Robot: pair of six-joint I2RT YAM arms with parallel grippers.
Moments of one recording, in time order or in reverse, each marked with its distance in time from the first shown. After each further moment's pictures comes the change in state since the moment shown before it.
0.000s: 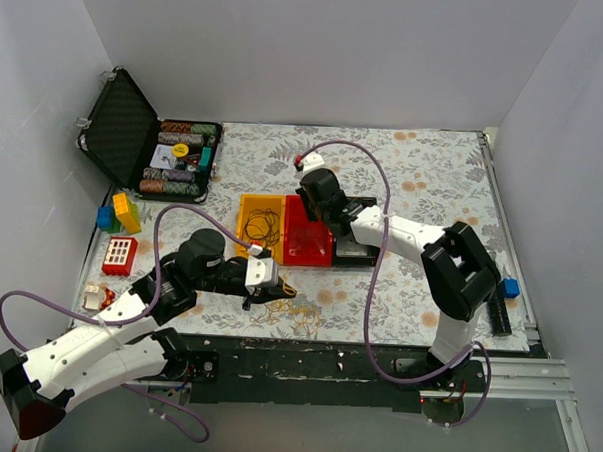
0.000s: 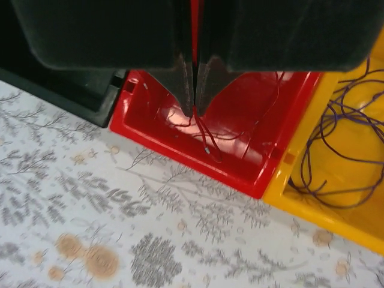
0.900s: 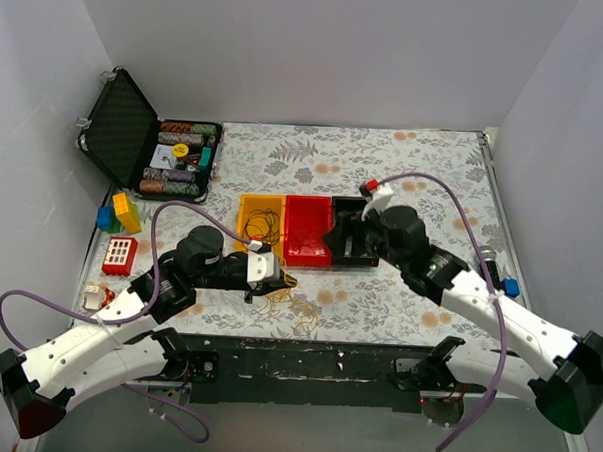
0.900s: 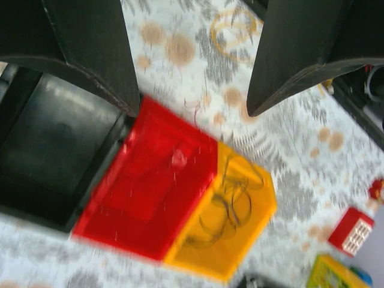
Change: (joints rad) left arm 0.000 0.010 0.031 0.008 -0.079 0.024; right arm -0.016 -0.720 -0.408 -0.066 -0.326 0.239
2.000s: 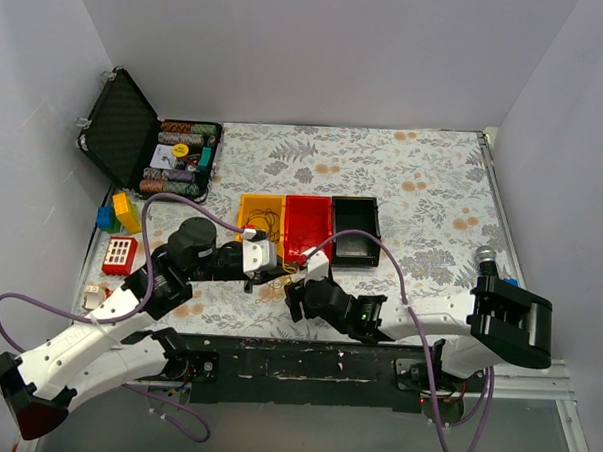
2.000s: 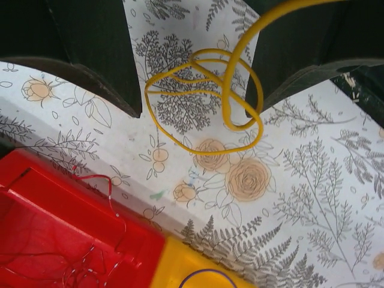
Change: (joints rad) left arm 0.027 0.016 0.080 0.005 -0.029 -0.010; right arm 0.537 0.323 -0.296 0.363 0.446 0.116
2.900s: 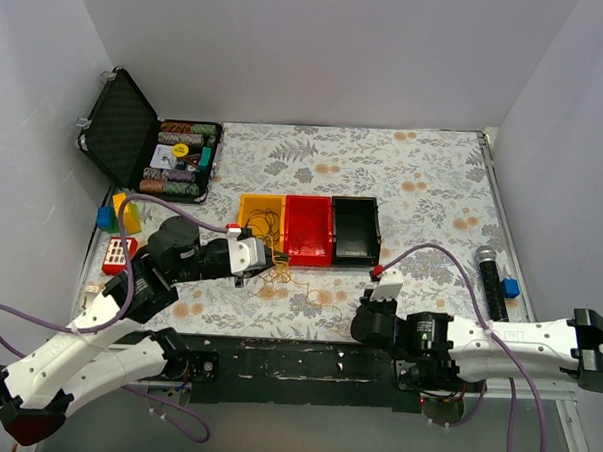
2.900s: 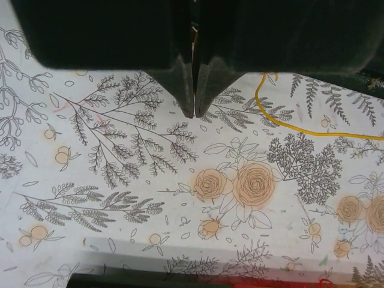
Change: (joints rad) left arm 0.002 -0.060 0.087 -0.078 -0.091 0.052; right arm 0.127 -0.525 -0.148 -0.751 0.304 0.610
